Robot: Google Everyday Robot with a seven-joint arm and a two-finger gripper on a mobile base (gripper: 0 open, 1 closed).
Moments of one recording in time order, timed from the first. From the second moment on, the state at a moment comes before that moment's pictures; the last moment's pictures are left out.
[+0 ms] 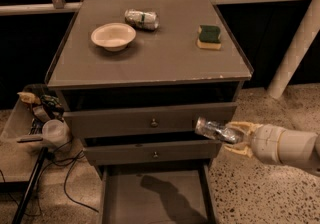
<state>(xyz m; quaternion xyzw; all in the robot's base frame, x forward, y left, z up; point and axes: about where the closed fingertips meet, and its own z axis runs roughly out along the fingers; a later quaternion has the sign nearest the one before) 0.479 -0.221 0.701 -0.57 0.69 0.02 0.45</state>
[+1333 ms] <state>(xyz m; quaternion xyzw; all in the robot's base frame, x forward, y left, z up) 0.527 -0.178 0.818 -0.63 0.61 -0.02 0.48</state>
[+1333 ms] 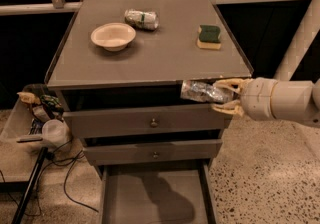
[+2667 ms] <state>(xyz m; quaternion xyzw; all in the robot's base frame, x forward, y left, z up) 0.610 -0.130 0.900 -0.64 0.57 0.03 0.51</state>
